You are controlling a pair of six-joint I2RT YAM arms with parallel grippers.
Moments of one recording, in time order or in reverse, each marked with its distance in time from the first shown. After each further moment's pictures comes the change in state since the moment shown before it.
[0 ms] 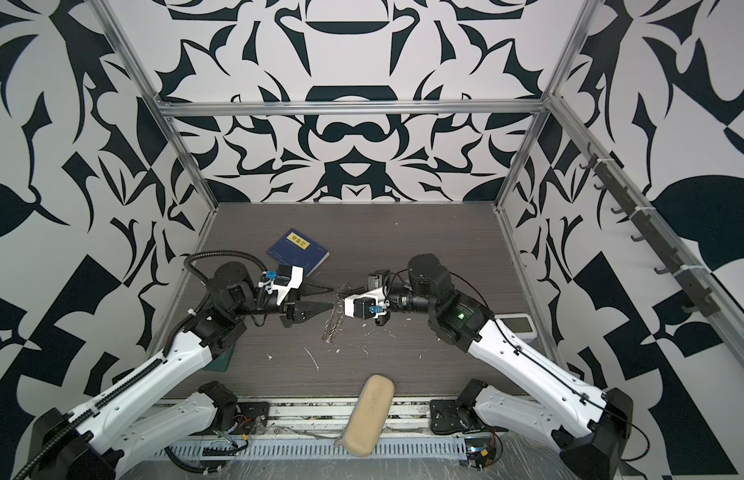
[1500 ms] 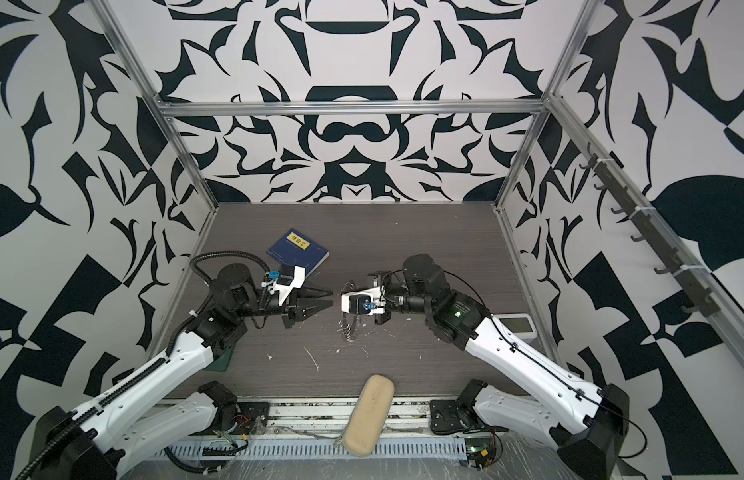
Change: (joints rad) left arm 0.011 0.018 -0.030 0.009 -0.006 -0.002; right arm 0.000 0.024 0.000 -0.057 0.074 -0.002
